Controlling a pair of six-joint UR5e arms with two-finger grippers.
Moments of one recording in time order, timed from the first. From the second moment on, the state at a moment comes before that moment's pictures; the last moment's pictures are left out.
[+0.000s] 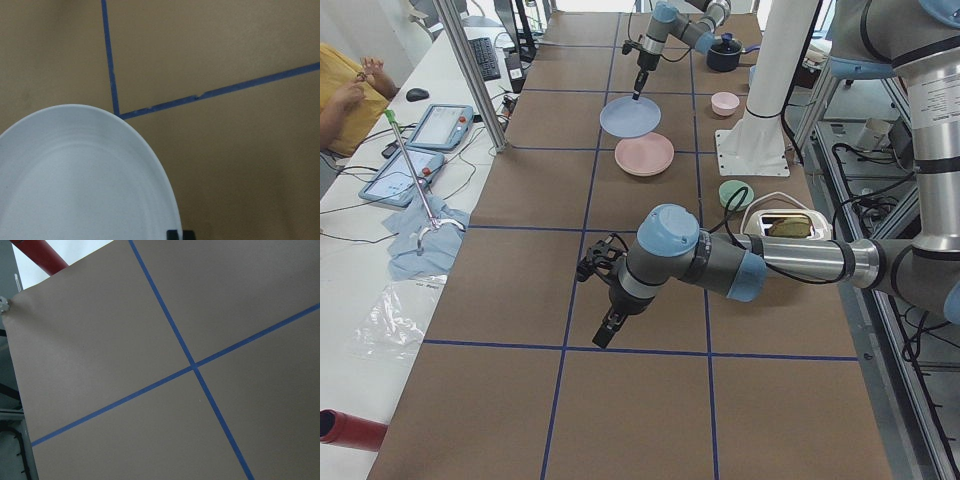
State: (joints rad) left arm -1.71 -1.31 -1.90 -1.85 -2.27 0.30; right arm 0.48 -1.10 1.94 -1.38 1.63 1.50
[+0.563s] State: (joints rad) left arm -1.71 -1.31 -1.91 -1.85 -2.27 0.30; right arm 0.36 -1.02 1.84 -1.39 1.50 1.54
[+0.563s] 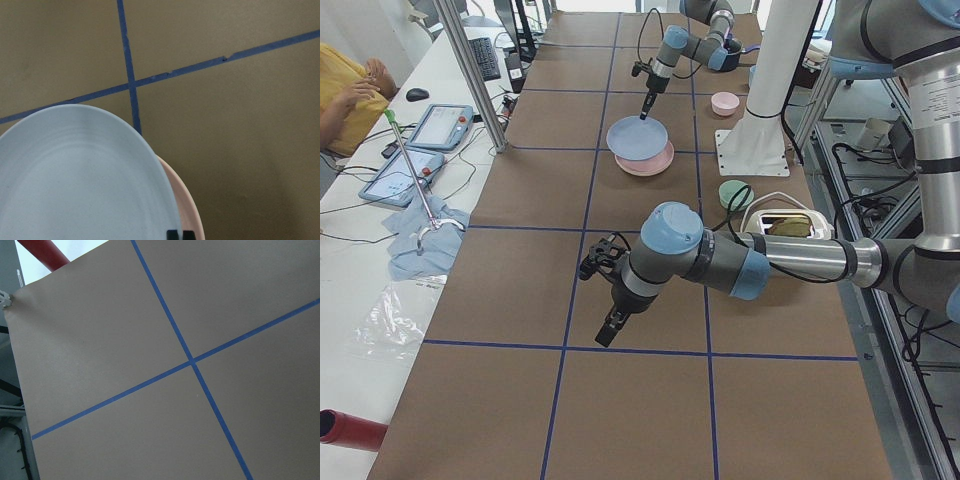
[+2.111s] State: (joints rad) left arm -1.64 -1.36 -1.91 -1.50 -2.27 0.30; right arm 0.93 -1.07 1.87 -1.64 2.06 0.81
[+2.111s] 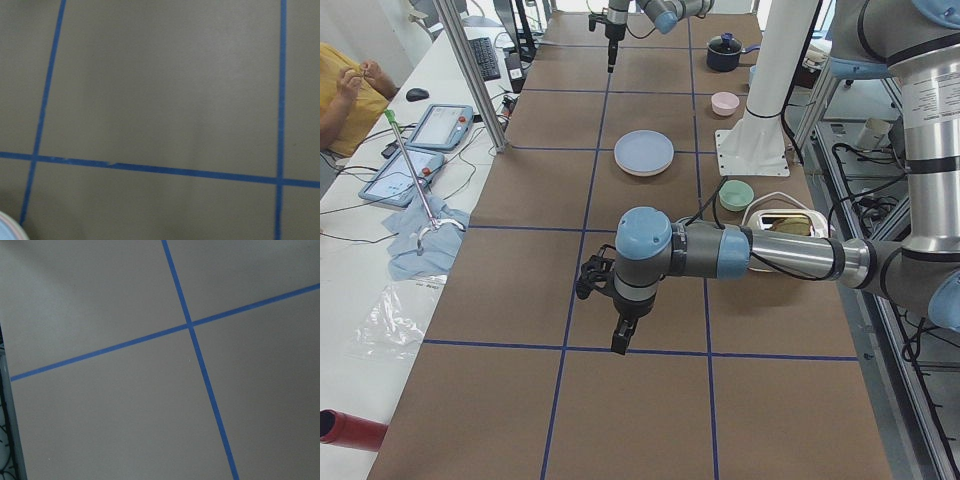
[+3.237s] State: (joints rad) left arm -1.62 -1.38 -1.82 -1.51 -2.42 0.17; right arm 1.42 -1.66 1.82 -1.63 2.29 0.05
